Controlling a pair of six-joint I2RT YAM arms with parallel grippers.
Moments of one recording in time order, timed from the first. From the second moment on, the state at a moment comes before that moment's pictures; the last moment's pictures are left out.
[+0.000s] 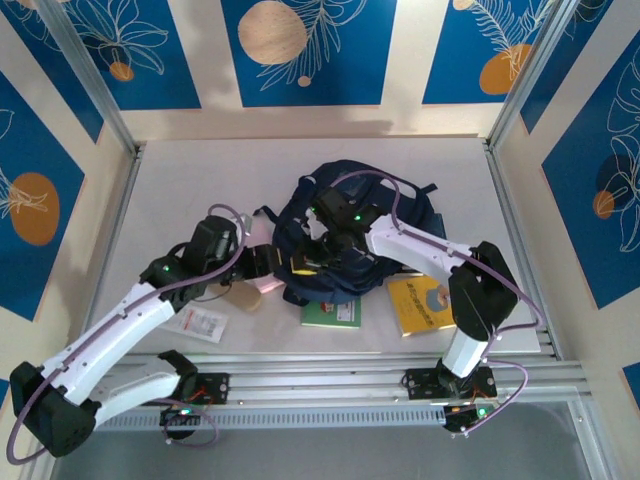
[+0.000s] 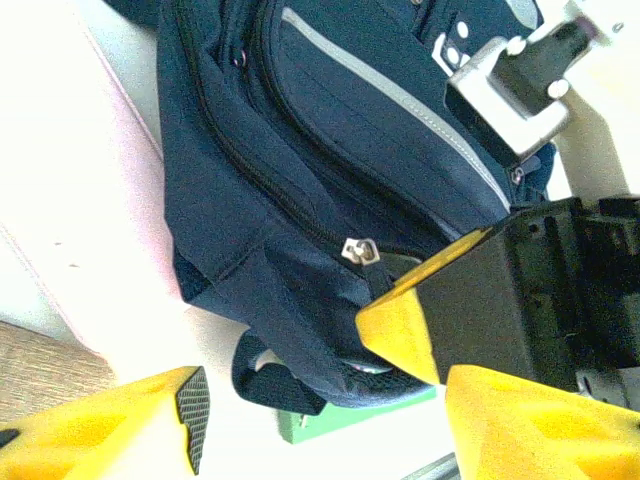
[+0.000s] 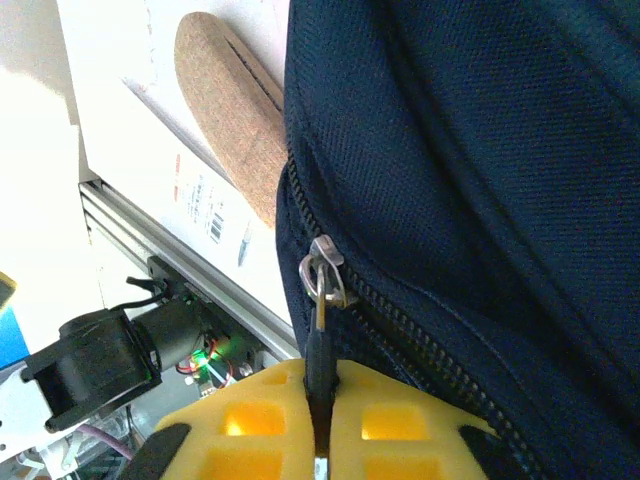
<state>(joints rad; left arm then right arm) -0.61 0.99 0.89 -0.65 0.13 -0.70 0.77 1.71 1.32 -0.68 -0.54 0.75</state>
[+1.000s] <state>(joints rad) -0.64 1.44 1.13 -0.84 0.28 -0.20 0.66 1.44 1.16 -0.76 -0.38 0.56</state>
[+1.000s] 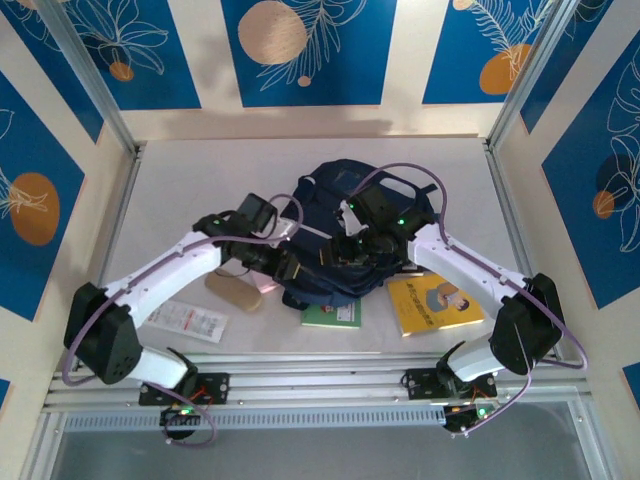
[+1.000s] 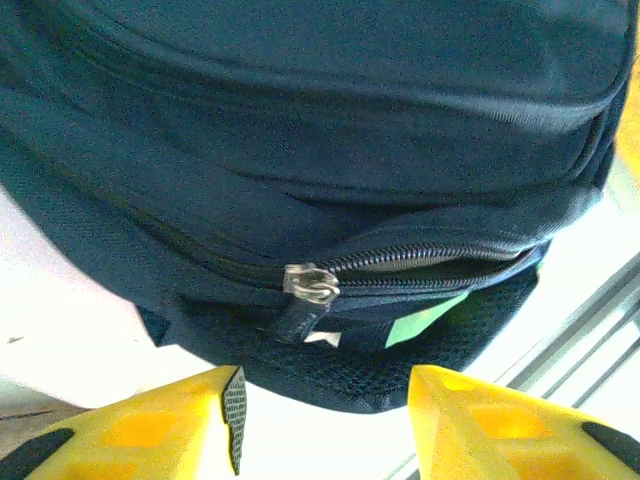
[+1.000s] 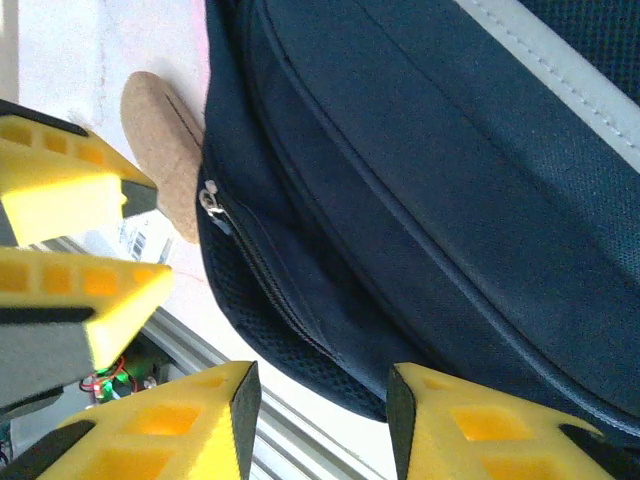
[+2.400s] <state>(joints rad) -0.75 1.57 1.21 -0.85 0.03 -0.19 0.63 1.42 1.02 -0.64 -0.42 0.52</state>
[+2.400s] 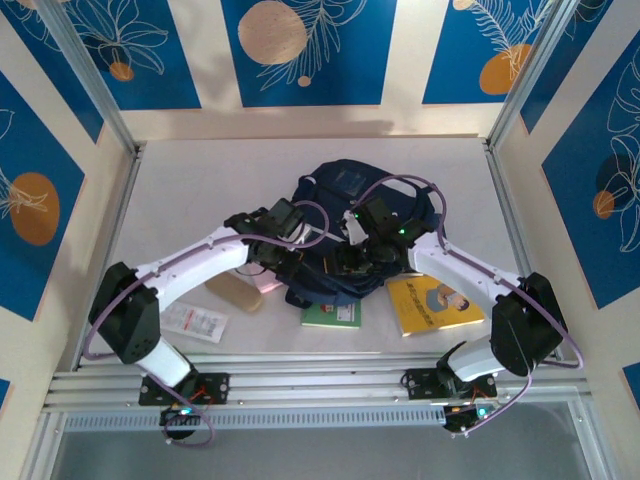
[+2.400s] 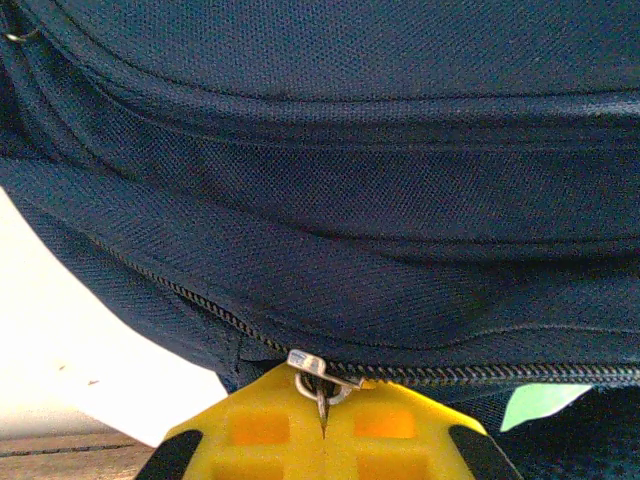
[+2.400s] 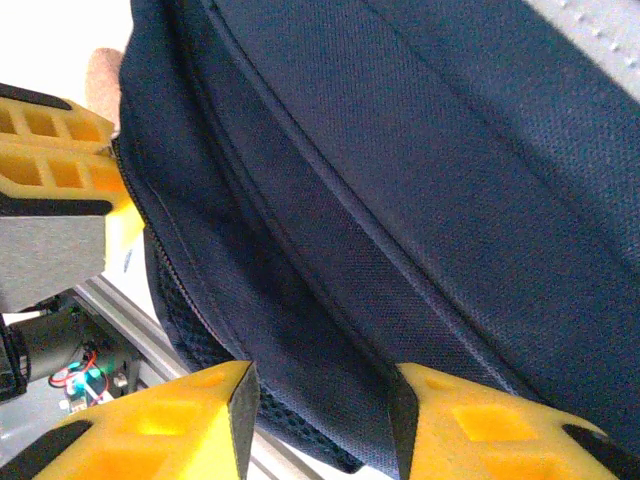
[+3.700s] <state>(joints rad) -0.75 1.53 1.20 -0.82 0.20 -0.13 0.70 1.33 1.00 -0.68 -0.20 0.41</state>
